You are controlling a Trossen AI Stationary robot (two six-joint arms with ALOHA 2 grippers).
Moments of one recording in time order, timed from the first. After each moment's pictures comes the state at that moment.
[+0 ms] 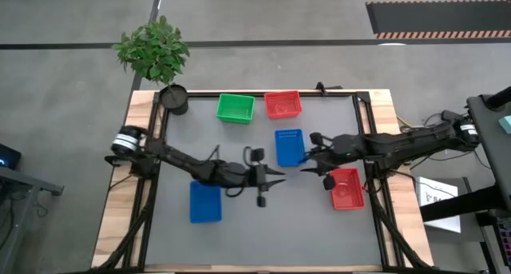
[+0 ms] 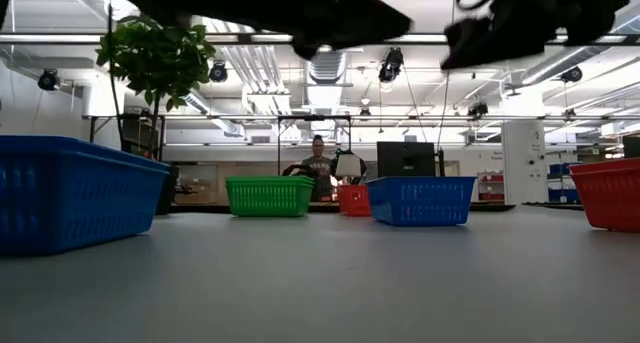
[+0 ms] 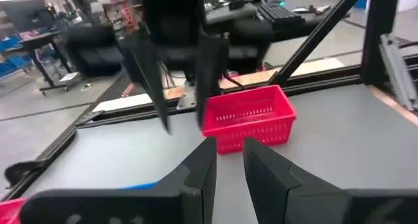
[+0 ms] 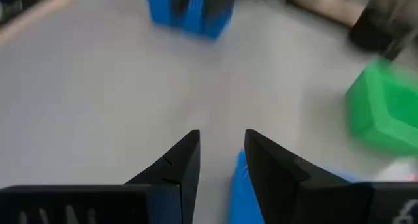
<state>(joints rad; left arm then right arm) -0.24 1.76 0.99 0.66 -0.32 0.16 0.08 1.00 0.62 -0.15 -0.05 -0.31</state>
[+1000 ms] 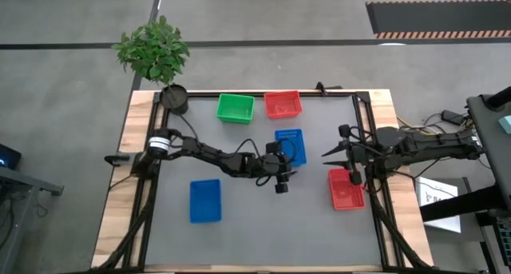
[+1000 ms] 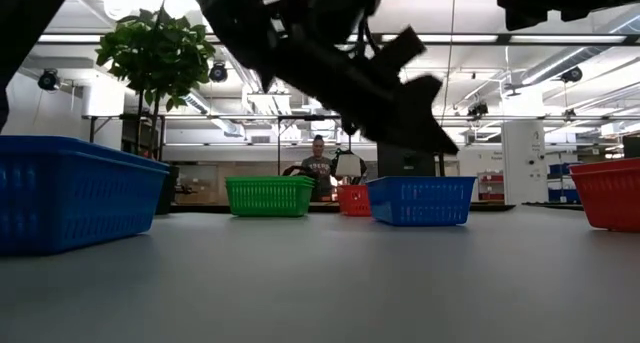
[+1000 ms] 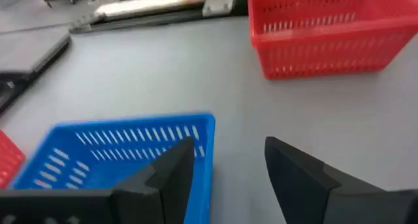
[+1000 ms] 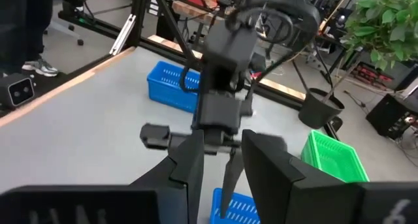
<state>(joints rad) -0.08 2.08 1.32 0.34 -0.30 0.06 0.08 0.42 0.49 -0.20 -0.09 -0.34</state>
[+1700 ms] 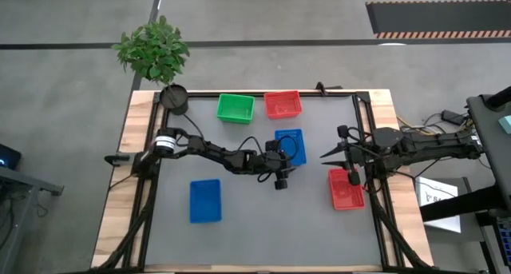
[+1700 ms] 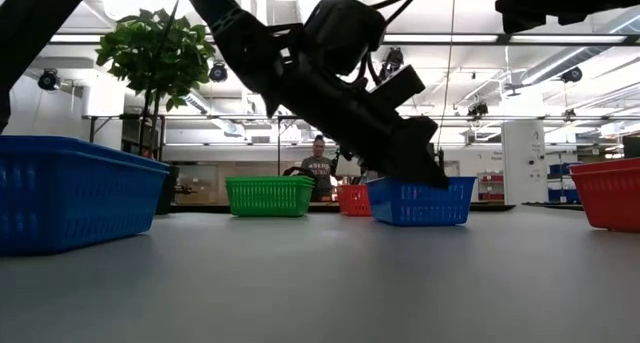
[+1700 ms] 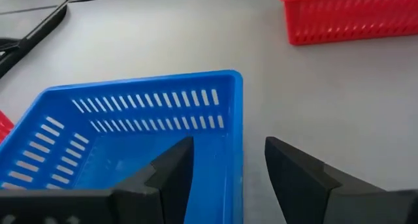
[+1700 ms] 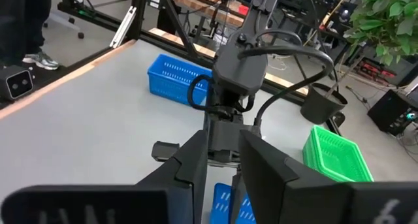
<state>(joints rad) -0.05 2.14 1.32 0.34 -0.27 0.06 0.08 0.45 0.49 -0.20 -0.08 -0.35</state>
